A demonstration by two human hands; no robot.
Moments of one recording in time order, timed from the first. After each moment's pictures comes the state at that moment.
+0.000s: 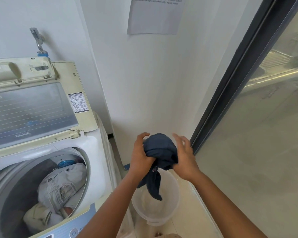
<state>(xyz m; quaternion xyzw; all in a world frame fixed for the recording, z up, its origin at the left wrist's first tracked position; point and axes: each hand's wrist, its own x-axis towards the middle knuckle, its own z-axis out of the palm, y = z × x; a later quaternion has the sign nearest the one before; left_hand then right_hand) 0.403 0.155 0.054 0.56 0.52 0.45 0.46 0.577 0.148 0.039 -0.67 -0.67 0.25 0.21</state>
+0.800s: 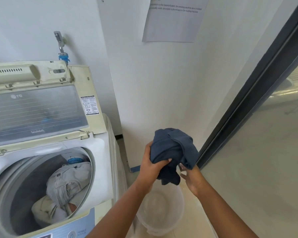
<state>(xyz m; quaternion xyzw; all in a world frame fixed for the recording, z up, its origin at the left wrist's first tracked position) 0.421 0.161 0.052 0.41 0.50 0.48 0.59 0.588 0.172 0.015 -0.57 -0.29 0.64 0.44</state>
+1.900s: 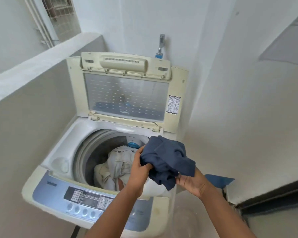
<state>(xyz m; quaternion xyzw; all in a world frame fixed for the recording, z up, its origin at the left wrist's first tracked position) 0.221 0.092 0.030 0.20 0.60 0.63 0.45 0.386 0.186 0.037 -0.38 -0.33 0.83 0.23</state>
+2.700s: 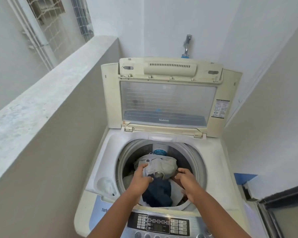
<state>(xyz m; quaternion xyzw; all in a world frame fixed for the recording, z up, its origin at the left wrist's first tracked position) -0.006 0.030 -0.016 0.25 0.69 0.42 0.54 0.166 0.116 -0.031 -0.64 -0.40 0.63 0.16</state>
